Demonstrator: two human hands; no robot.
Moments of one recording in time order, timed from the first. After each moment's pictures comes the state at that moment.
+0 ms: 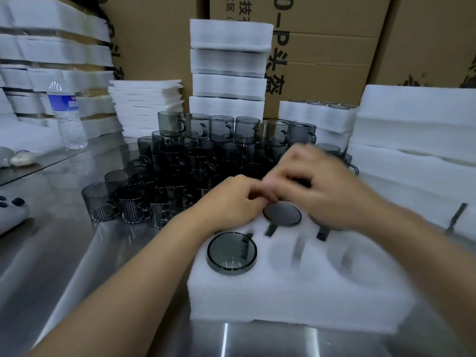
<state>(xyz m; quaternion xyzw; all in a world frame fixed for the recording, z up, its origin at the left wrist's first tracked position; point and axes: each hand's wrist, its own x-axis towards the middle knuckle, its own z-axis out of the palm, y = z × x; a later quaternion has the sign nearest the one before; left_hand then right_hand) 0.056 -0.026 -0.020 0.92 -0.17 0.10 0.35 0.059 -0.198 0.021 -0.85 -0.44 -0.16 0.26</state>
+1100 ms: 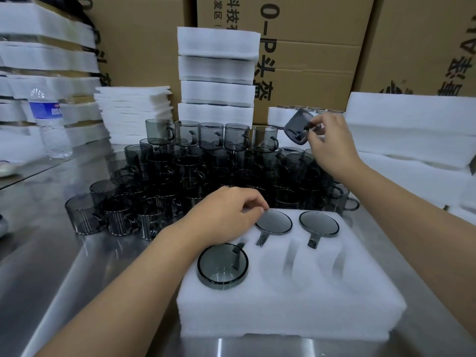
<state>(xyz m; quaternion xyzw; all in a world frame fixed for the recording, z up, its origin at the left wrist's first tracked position) 0.060 -0.026 -0.024 0.94 -0.16 0.11 0.29 0.189 -0.223 0.031 -0.86 -0.18 -0.33 0.34</state>
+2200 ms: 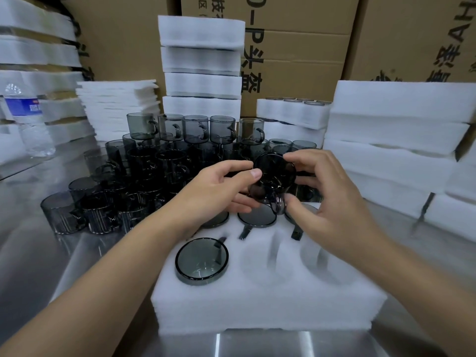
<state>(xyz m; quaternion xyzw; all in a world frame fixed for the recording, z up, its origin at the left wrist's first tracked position) 0.055 -0.040 -0.014 0.73 -0.12 0.03 0.67 0.064 -0.233 -0.026 -0.78 -0.38 -0.31 0.40</state>
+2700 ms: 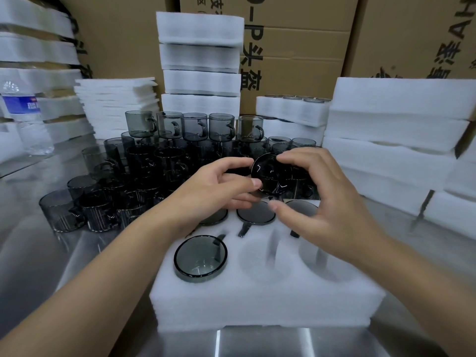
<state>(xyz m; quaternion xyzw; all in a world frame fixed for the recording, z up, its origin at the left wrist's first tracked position) 0.053 -0.035 -0.014 0.73 -0.15 0.00 0.67 0.058 -0.236 -0.023 -0.79 -0.39 -0.31 0.35</state>
